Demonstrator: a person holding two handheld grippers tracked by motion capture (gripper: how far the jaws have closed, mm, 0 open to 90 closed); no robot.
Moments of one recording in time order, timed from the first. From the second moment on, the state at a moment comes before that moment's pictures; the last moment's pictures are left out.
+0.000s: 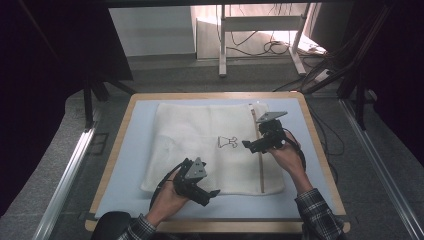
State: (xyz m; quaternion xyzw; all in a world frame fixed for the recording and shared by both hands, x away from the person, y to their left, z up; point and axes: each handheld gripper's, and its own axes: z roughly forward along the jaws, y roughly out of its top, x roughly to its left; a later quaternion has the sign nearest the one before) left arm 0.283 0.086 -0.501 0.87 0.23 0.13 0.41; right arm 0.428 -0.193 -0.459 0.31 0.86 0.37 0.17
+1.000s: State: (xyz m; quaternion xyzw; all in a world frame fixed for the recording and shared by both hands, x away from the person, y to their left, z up) left arm 0.273 0.133 -0.502 0.85 0.27 0.15 0.42; right arm 0.381 -0.207 -0.463 0.31 0.86 0.38 0.17
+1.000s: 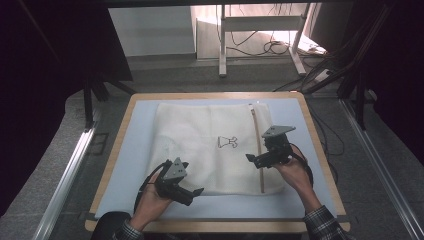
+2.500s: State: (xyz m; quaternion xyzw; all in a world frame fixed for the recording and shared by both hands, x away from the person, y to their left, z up) left arm 0.243 0.203 -0.496 0.81 0.33 0.19 0.45; right arm 0.278 -0.269 -0.464 0.33 0.83 0.40 0.19
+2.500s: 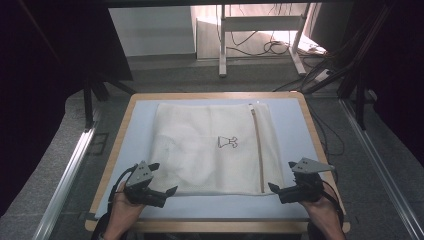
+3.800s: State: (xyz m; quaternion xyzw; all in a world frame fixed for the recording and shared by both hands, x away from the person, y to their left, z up) left arm 0.224 0.249 -0.510 0.78 0.39 0.19 0.45; right arm 0.240 -0.309 -0.482 0.38 0.83 0.37 0.21
